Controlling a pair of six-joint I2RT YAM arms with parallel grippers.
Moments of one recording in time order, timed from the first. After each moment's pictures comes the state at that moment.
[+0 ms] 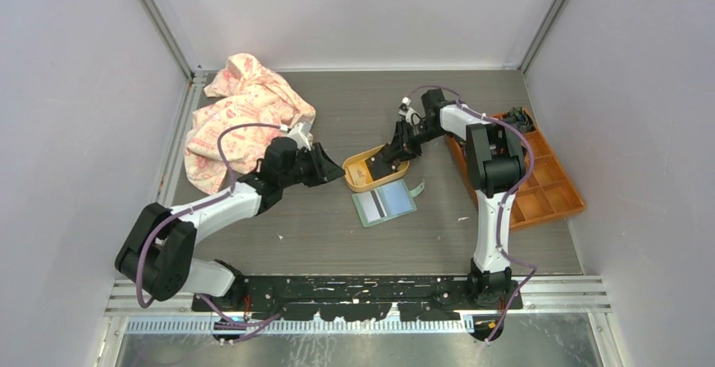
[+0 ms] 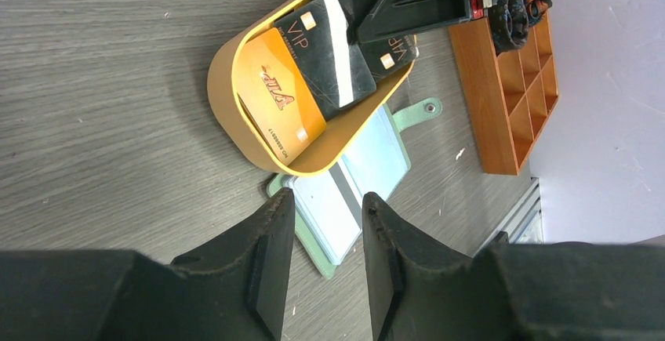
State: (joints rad) left arm -0.54 1.38 0.68 0.22 0.26 -0.76; right arm 0.18 2.18 1.53 -0.67 -0.89 0.23
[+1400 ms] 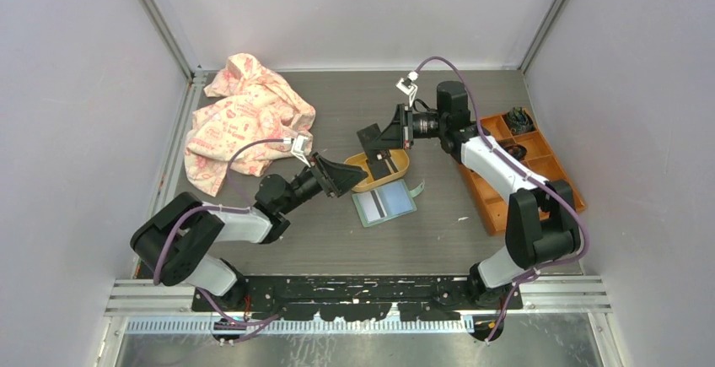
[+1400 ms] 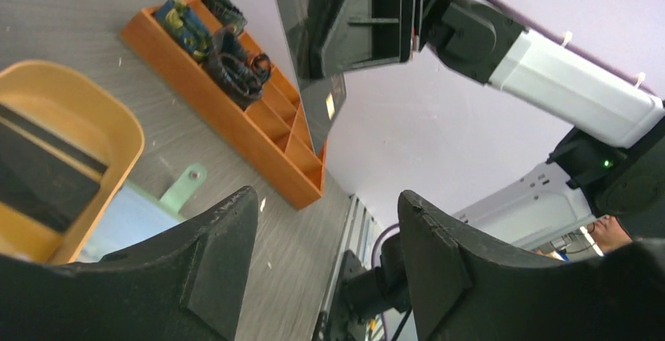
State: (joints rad) left arm -0.70 1.47 0.37 1.34 0.33 -1.00; right arm 0.27 1.55 1.08 0.03 -1.18 0.50
